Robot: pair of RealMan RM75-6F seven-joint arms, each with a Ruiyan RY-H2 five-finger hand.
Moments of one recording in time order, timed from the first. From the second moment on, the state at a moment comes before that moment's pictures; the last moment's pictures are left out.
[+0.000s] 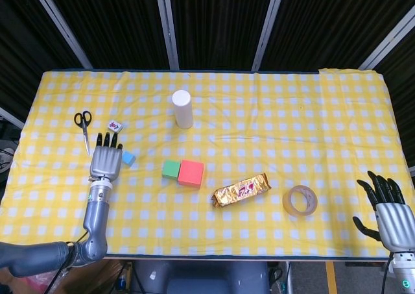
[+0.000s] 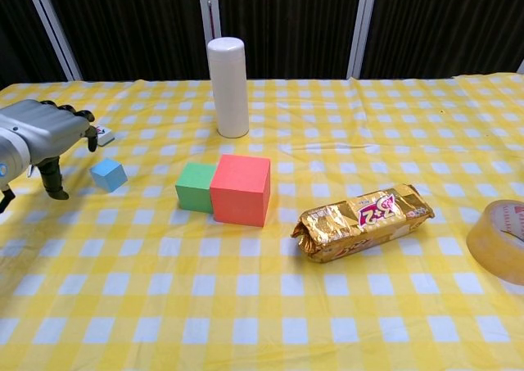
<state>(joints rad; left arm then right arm) -0.77 -1.64 -0.16 -1.47 0.61 1.28 1.12 0.05 -1.07 0.03 -1.62 -1.52 1.46 0.01</state>
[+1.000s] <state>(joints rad) -0.79 -1.74 -0.15 -1.31 0.74 1.19 1.01 0.05 -1.07 0.03 -1.61 -1.51 1.45 0.03</state>
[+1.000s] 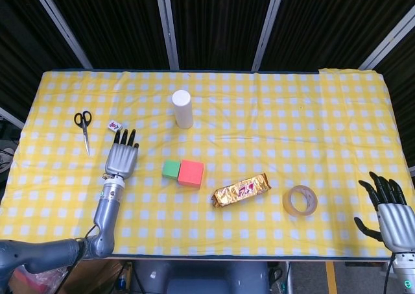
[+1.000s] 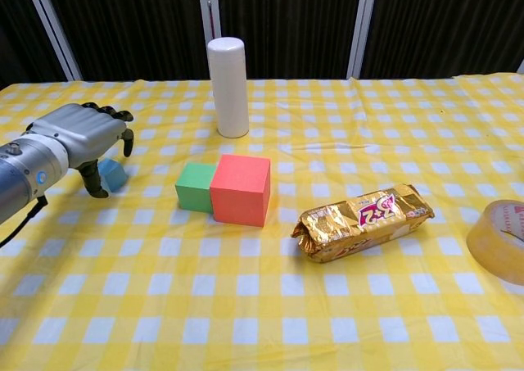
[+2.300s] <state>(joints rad) -0.78 -1.74 -0.18 -1.35 0.63 1.24 1.14 0.04 -1.07 0.03 -1.60 -1.50 1.45 0.03</state>
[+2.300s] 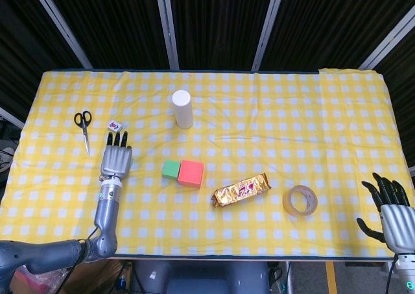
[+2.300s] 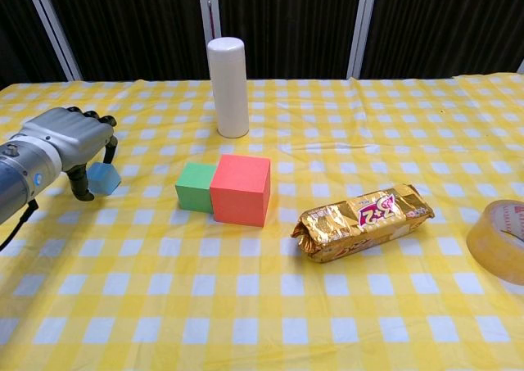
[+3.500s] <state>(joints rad) -0.79 -1.80 -0.20 -1.27 0.65 1.24 1.09 0.04 -1.06 0.03 -1.60 -1.49 1.45 0.04</state>
